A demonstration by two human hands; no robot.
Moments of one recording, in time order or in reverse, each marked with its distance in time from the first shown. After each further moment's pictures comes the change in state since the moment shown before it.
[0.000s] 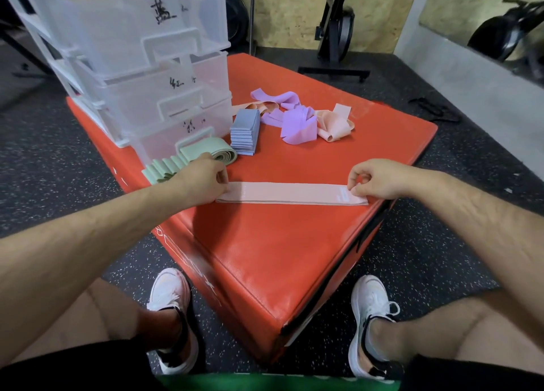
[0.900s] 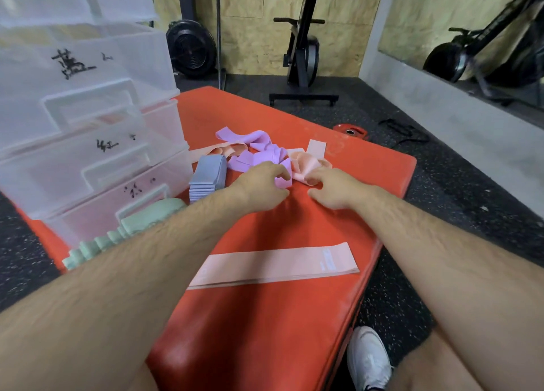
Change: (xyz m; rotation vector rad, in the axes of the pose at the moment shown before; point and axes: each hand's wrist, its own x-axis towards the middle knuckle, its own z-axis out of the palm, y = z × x) left_hand 0.149 0.131 0.014 -0.114 -0.056 0.217; right_hand 0.139 0.011 -0.019 0.006 0.246 -0.027
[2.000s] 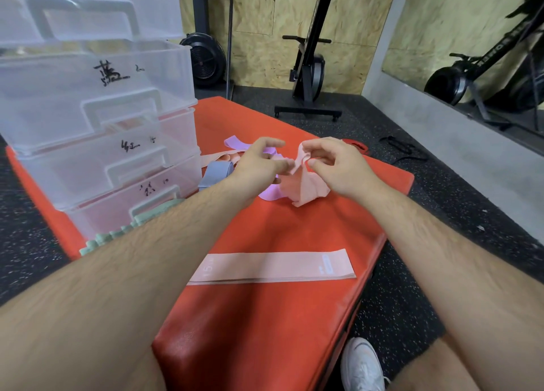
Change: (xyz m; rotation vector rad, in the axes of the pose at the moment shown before) left_hand -0.007 0.011 -0.030 -0.989 0.220 -0.203; right_hand -0.036 -0.051 -0.058 0.507 0.446 -0.240
